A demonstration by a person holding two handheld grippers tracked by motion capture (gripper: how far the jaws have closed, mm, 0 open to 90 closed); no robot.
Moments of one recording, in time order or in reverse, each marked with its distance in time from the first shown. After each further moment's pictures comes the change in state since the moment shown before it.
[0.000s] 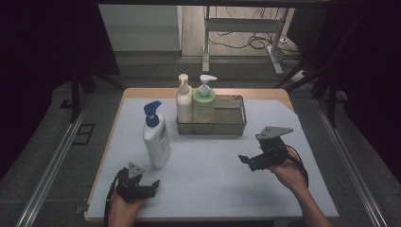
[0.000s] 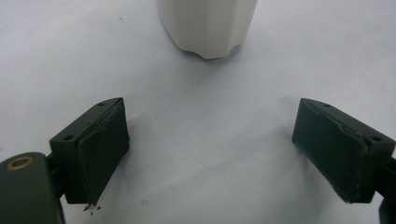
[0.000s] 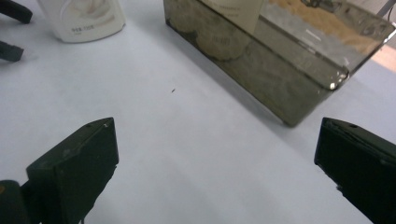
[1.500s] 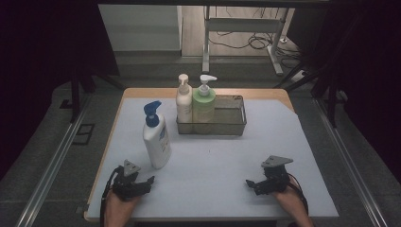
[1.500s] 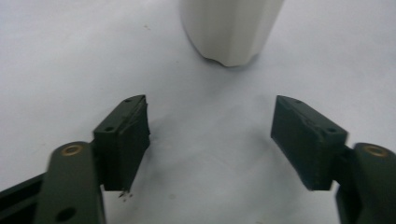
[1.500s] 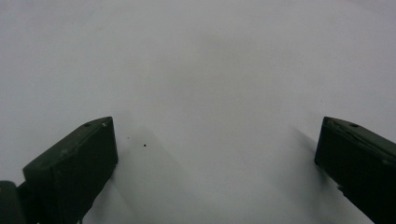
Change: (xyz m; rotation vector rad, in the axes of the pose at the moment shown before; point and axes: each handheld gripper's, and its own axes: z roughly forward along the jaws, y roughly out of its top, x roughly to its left) left arm 0.011 0.005 -0.009 -0.002 0.022 -0.030; right arm 0.004 -0.112 0.036 0.100 -0.034 0.104
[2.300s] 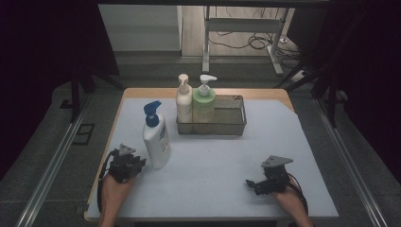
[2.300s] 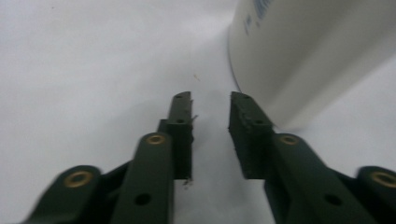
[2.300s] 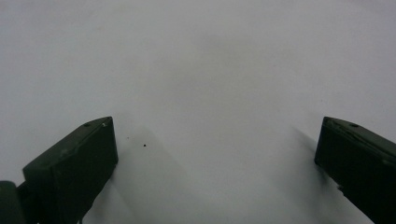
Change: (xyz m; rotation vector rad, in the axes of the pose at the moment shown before) left arm 0.037 0.038 0.015 0.020 -0.017 -0.048; right arm 0.000 0.000 0.000 -0.001 -0.001 0.000
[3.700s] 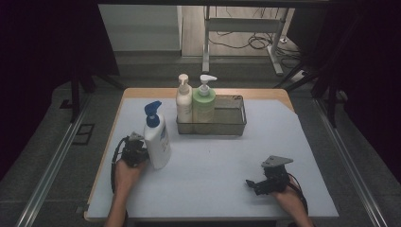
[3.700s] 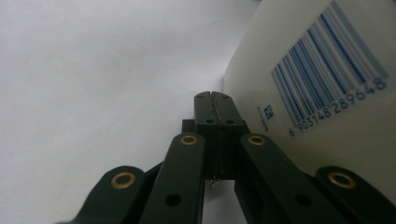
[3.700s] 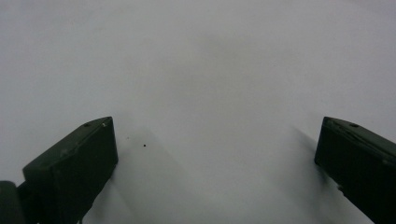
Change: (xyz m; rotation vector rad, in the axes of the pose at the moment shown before) left arm 0.009 0.029 0.048 -0.023 -0.125 0.005; right arm 0.000 0.000 0.000 0.000 0.003 0.002
